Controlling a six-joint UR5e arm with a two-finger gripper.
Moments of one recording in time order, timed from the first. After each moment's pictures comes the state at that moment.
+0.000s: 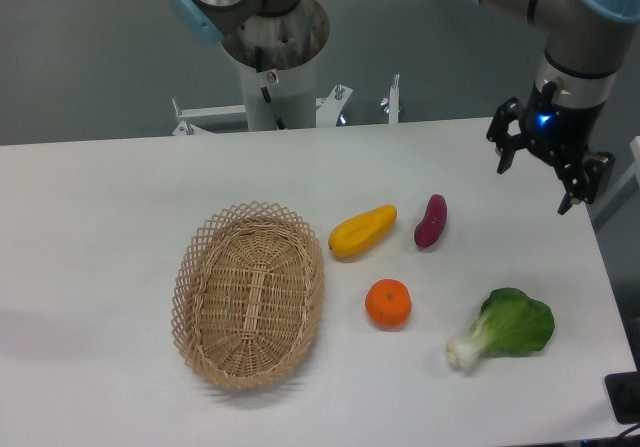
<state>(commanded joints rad) 2.77 -1.88 -1.34 -1.32 1.46 1.64</state>
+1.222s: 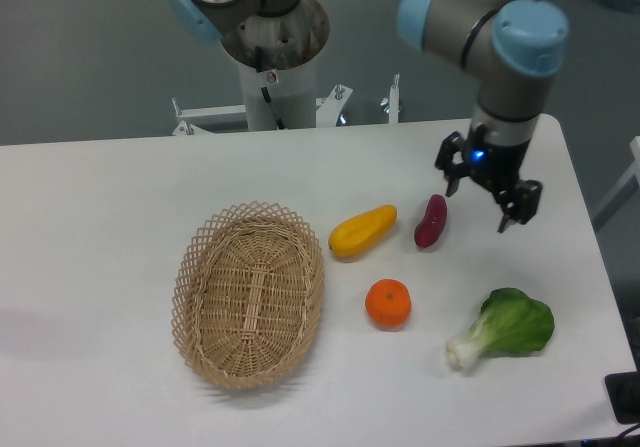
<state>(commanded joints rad) 2.72 -1.83 -1.79 -0.97 1.46 1.56</state>
